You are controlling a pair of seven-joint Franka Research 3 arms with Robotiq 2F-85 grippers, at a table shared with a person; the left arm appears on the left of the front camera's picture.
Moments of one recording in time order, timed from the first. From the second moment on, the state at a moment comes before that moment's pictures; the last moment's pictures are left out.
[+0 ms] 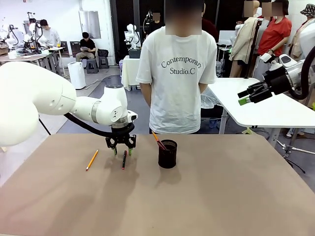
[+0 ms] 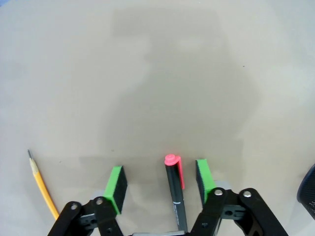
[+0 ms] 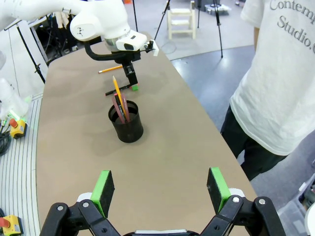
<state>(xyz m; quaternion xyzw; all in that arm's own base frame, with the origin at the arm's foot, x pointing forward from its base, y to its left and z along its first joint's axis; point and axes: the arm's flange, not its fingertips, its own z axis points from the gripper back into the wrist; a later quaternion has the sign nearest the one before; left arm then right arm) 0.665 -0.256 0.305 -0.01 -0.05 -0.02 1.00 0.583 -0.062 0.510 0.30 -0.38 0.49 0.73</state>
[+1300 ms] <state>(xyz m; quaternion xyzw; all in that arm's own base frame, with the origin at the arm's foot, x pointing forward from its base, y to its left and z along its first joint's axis) 0.644 -0.249 0.339 0.00 -0.05 -0.04 1.00 0.583 -0.062 0.510 0.30 -0.38 0.49 0.73</state>
